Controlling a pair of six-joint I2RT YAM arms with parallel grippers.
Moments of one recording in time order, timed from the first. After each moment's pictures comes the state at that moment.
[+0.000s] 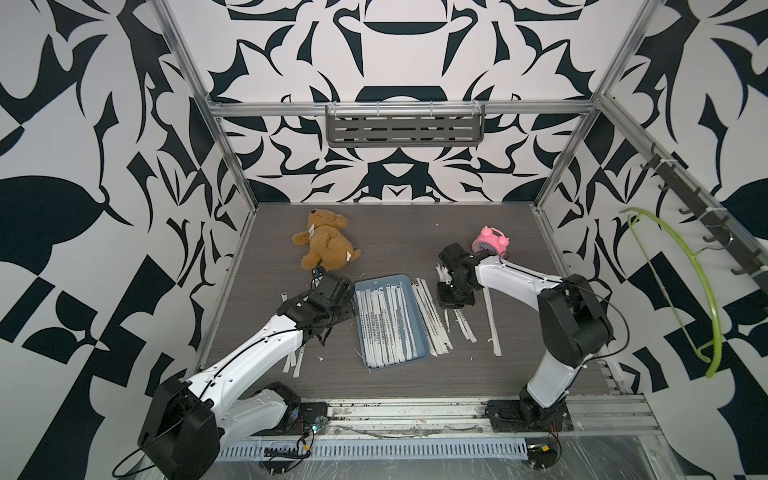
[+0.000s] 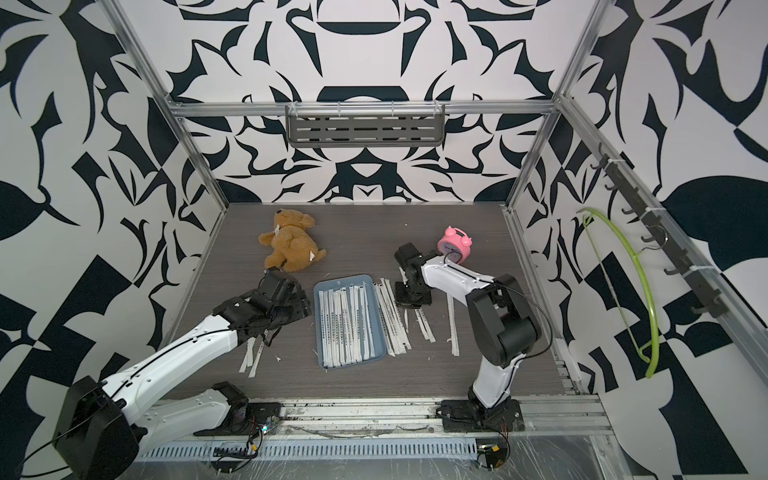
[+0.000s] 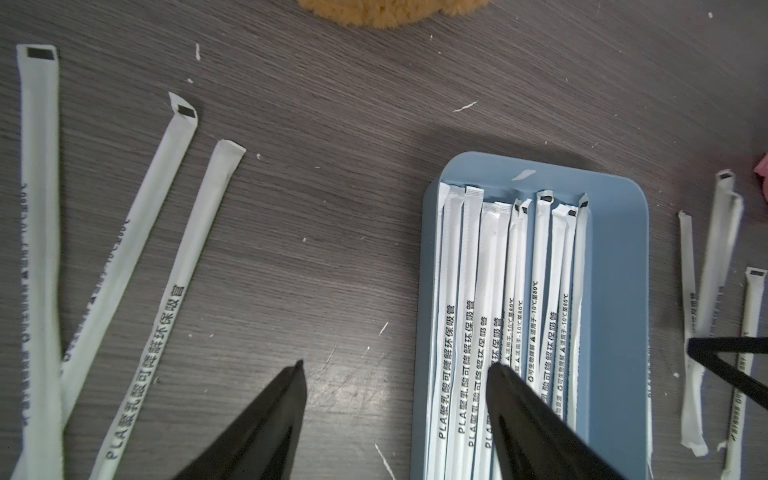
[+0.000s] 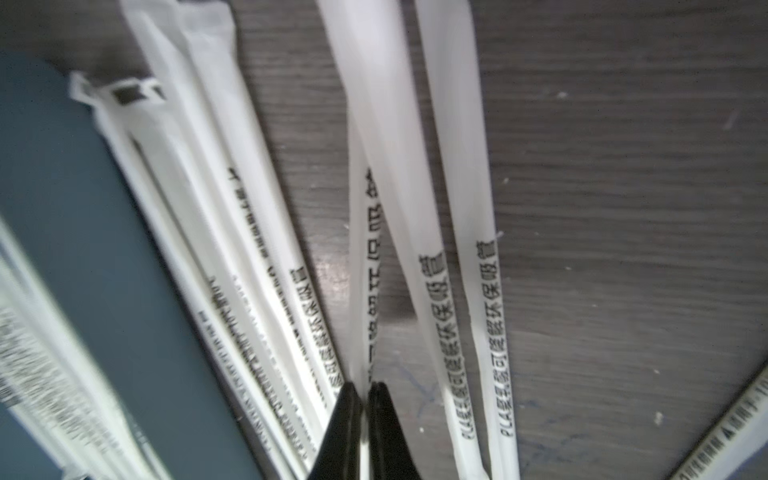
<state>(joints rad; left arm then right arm) -0.62 1.10 0.73 -0.63 -0.18 -0.84 0.47 1.72 1.15 -0.82 -0.19 0.48</state>
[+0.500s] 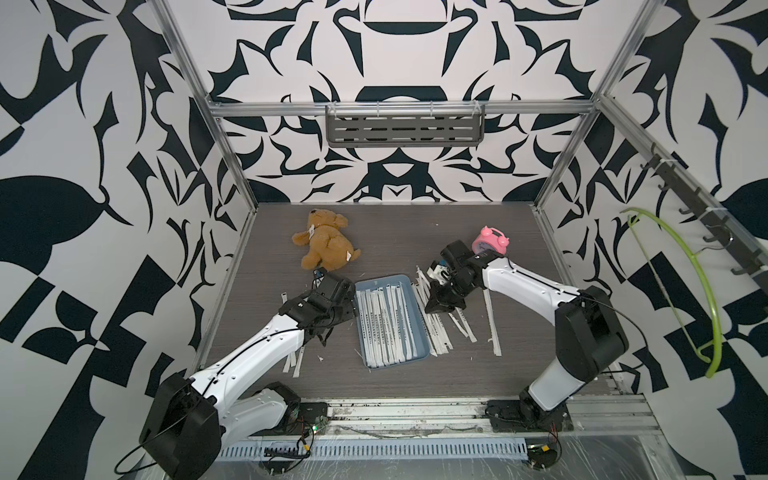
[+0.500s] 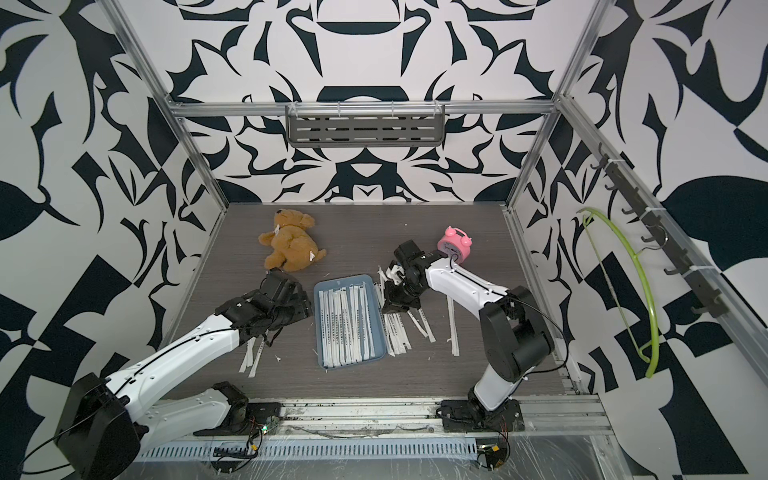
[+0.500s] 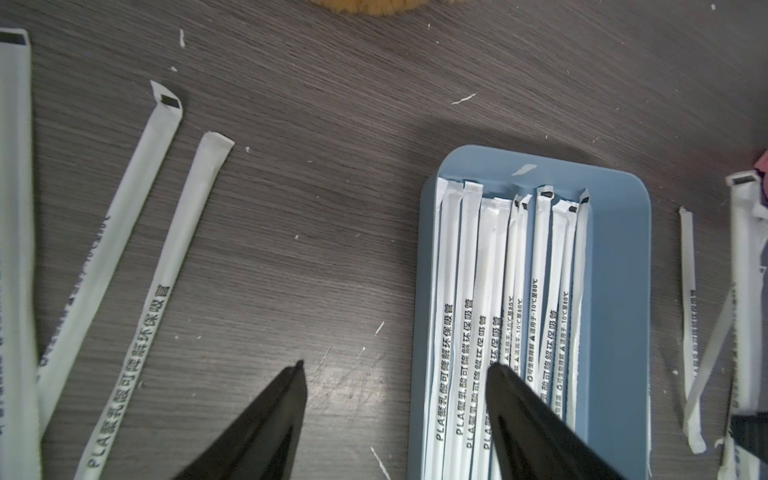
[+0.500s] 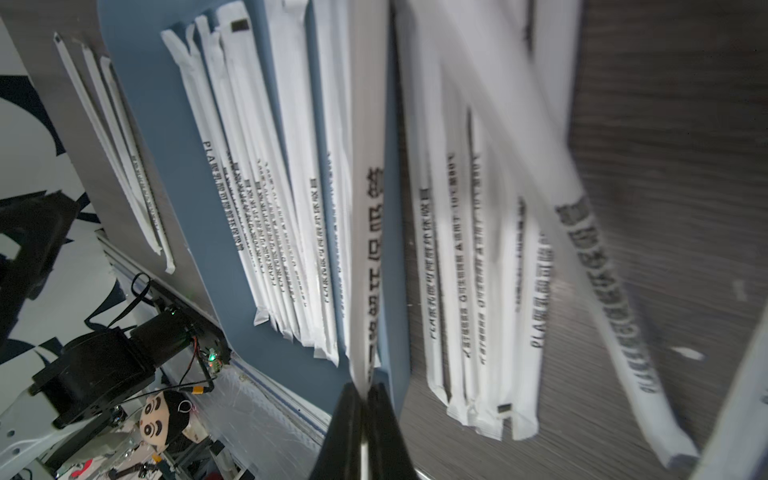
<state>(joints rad) -0.62 1.12 0.73 -0.61 -0.16 -0.84 0.53 1.66 1.15 -0.81 -0.55 0.51</state>
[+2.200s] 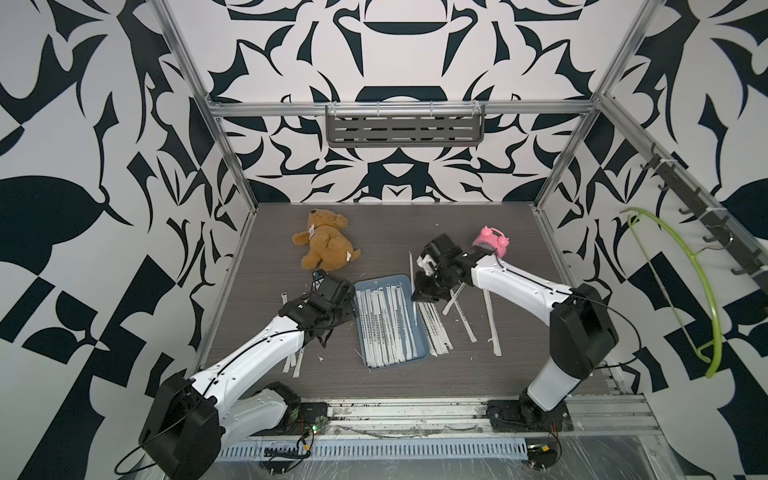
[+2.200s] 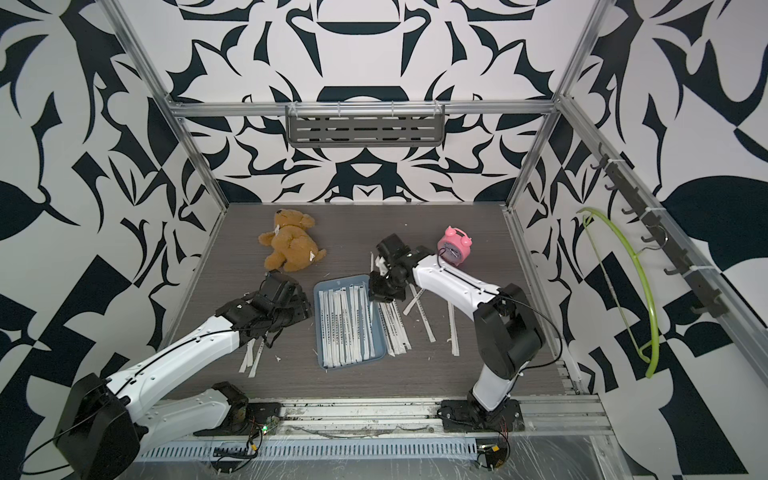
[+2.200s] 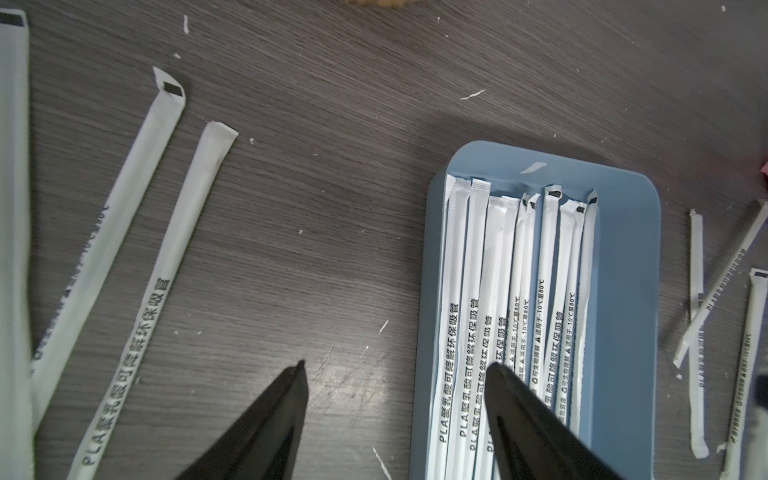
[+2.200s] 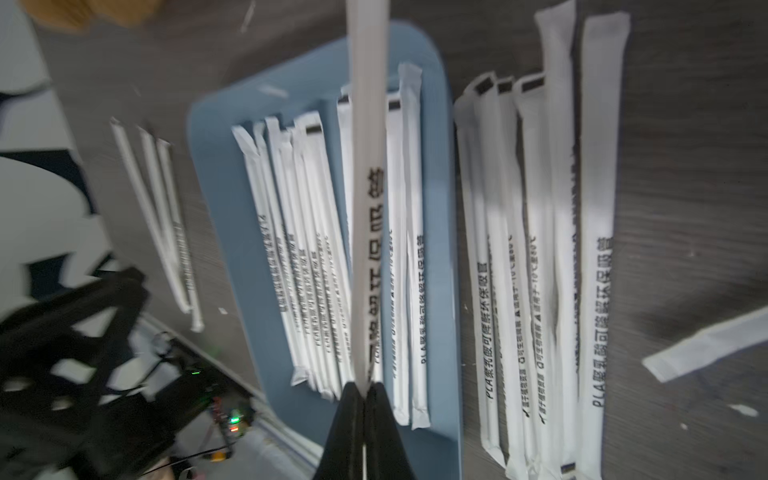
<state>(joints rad) -0.62 1.11 0.70 -0.60 -0.16 -0.86 0.68 1.69 1.26 -0.78 -0.33 0.67</state>
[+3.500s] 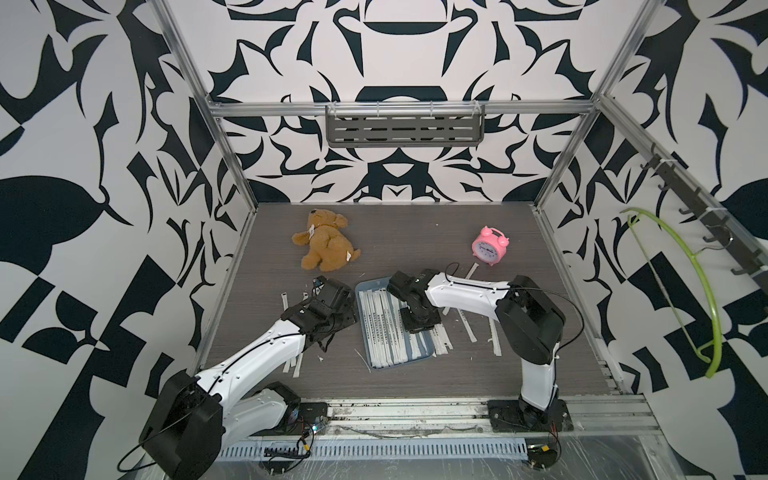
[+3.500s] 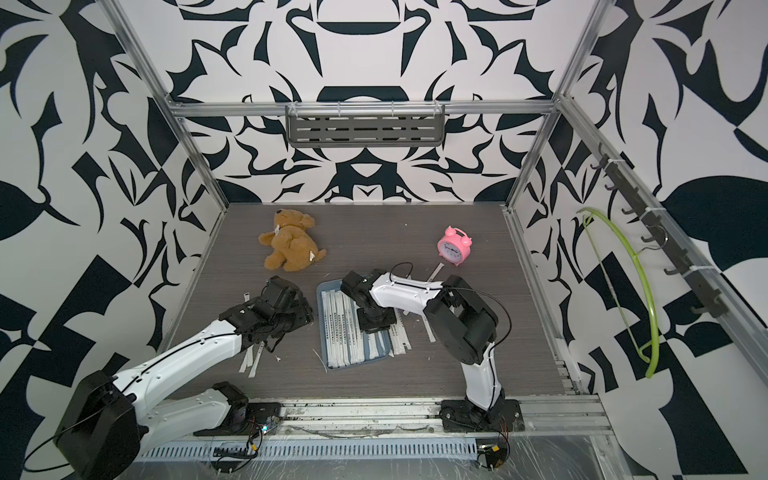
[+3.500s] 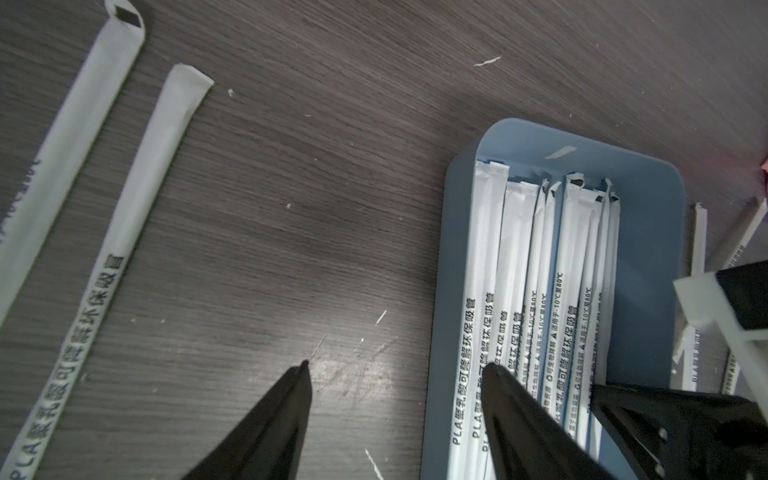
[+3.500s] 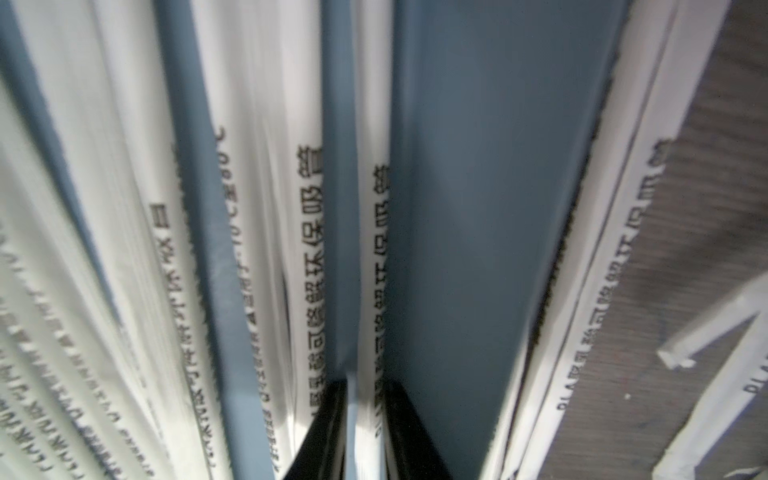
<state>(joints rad) -0.62 1.12 0.63 -0.52 -0.12 -0.91 0.87 1.94 1.32 -0.94 0.03 0.67</state>
